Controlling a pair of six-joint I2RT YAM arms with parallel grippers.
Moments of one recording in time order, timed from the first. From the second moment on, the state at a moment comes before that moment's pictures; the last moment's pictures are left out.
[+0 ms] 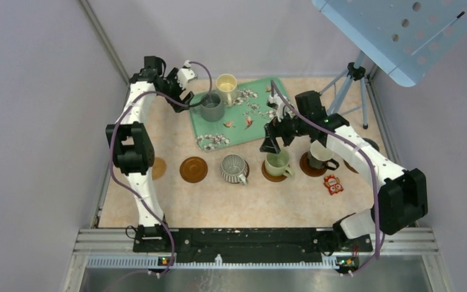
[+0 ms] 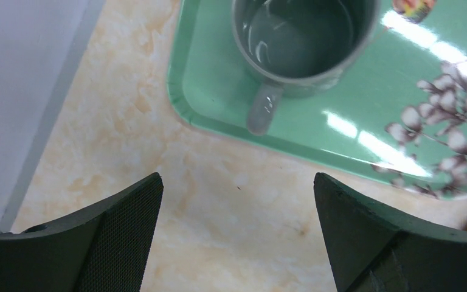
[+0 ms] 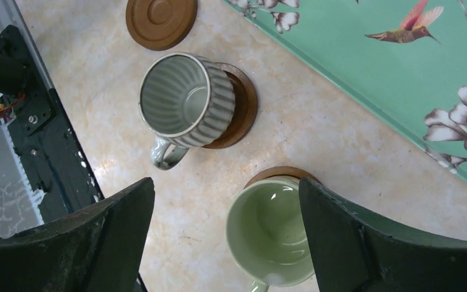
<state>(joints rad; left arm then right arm) 0.03 2.05 1.90 -0.80 0.53 0.93 0.47 1.43 1.20 -0.53 -0.59 -0.15</state>
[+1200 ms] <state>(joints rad) -0.10 2.08 1.66 -0.65 0.42 0.55 0.35 1.34 1.04 -0.38 -0.66 -0.16</state>
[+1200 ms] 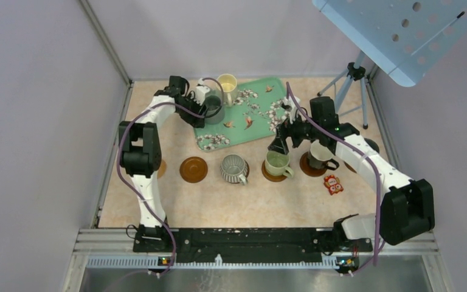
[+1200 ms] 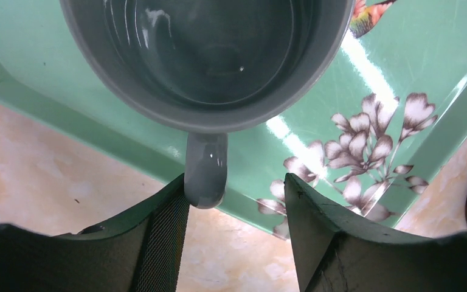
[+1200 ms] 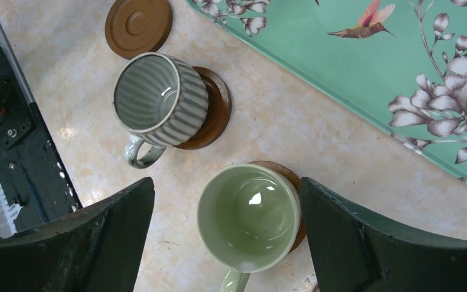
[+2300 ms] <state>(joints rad) -0.23 2.10 1.70 -0.59 0.04 0.15 0.35 1.34 1.01 -0.36 -0.66 -0.15</state>
